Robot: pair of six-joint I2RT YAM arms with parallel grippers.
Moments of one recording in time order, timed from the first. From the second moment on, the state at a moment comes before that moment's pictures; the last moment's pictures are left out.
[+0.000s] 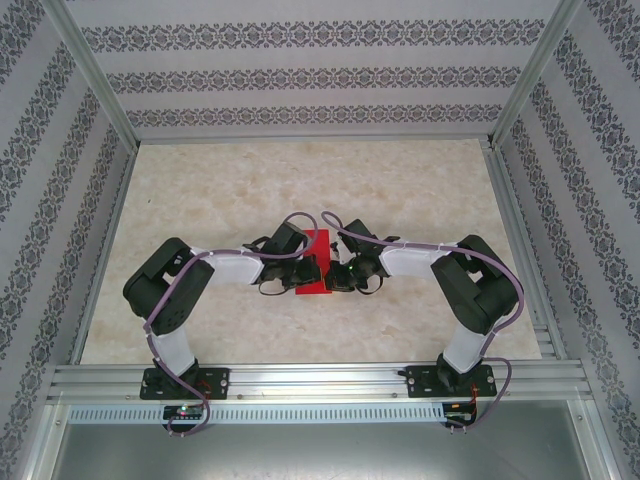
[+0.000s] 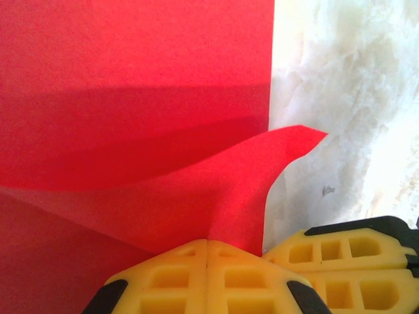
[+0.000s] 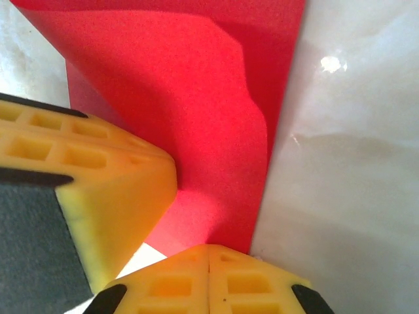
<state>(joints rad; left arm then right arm) -0.68 1.79 0.87 -0.04 0.38 -0.87 0.65 1.75 0.86 -0.29 -0.46 0.56</state>
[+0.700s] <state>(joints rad) -0.50 1.82 0.84 0.02 0.50 -0.80 0.65 1.76 0.86 -0.28 -0.47 0.53</state>
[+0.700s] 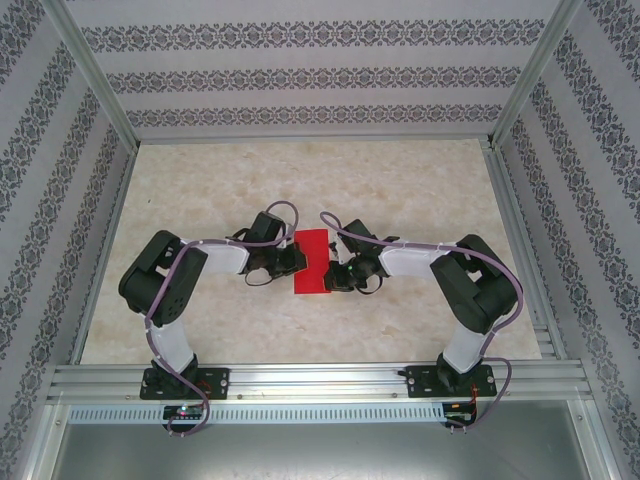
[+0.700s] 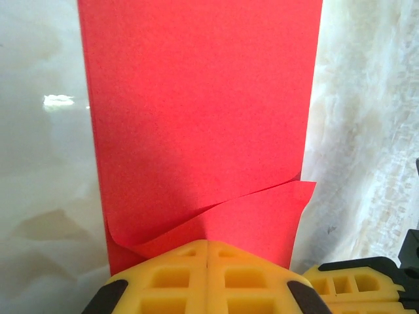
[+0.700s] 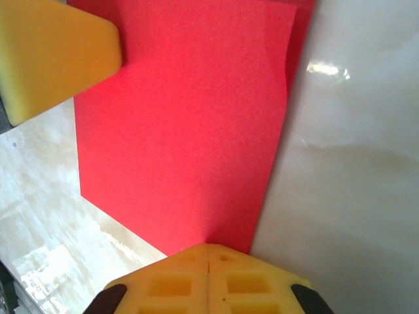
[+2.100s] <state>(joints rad) -0.57 1.77 0.89 -0.09 0.38 -0.74 0.65 1.72 0.95 -0.30 -0.46 0.58</state>
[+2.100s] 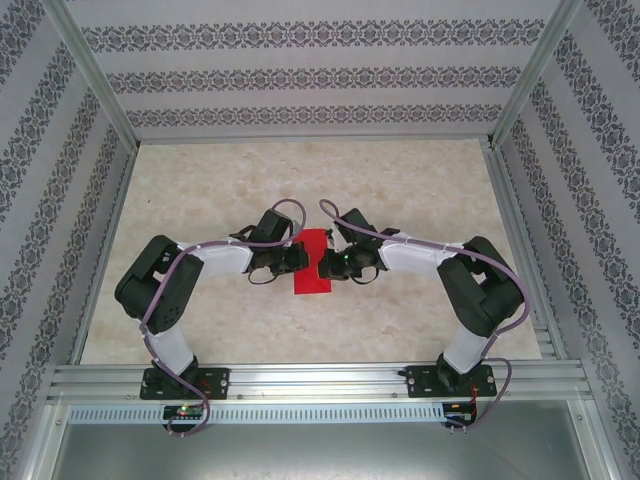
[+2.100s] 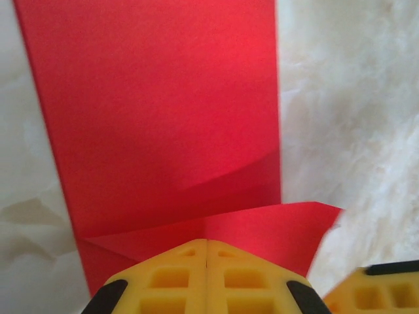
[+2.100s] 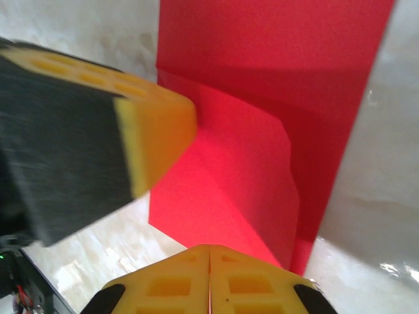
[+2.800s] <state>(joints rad) -0.57 1.80 0.91 -0.13 0.36 -0.75 0.68 1.83 0.98 -0.29 -0.44 0.58</state>
